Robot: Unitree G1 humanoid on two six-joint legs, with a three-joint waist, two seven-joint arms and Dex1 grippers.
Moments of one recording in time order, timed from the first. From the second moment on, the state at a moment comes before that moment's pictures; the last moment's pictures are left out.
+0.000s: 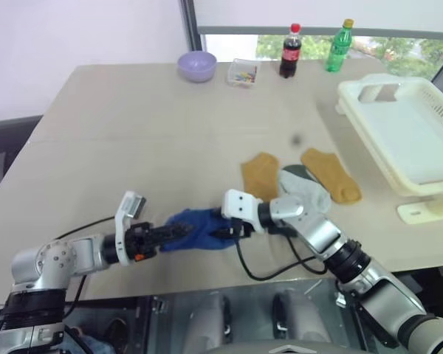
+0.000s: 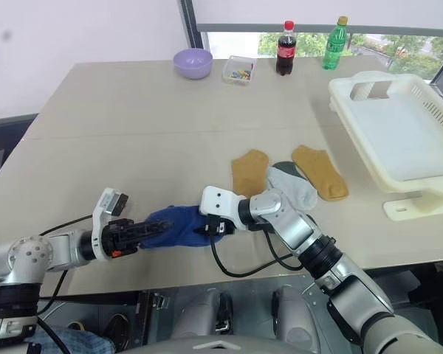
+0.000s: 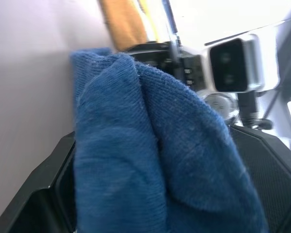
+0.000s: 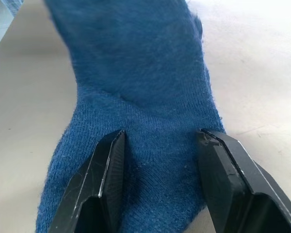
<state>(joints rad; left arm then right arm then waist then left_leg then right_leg) -0.11 0.73 0.28 0.00 -1.05 1.32 -1.09 -0.59 -0.22 0.60 0.11 0.02 0.30 0.93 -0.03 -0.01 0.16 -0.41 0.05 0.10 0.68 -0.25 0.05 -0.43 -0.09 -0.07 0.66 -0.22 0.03</state>
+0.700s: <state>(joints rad) -0.11 0.63 0.33 -0.06 -1.17 1.37 -0.94 -0.59 -0.21 0.59 0.12 0.00 0.29 0.92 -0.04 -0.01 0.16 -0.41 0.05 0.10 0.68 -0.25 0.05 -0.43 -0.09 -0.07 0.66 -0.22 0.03</state>
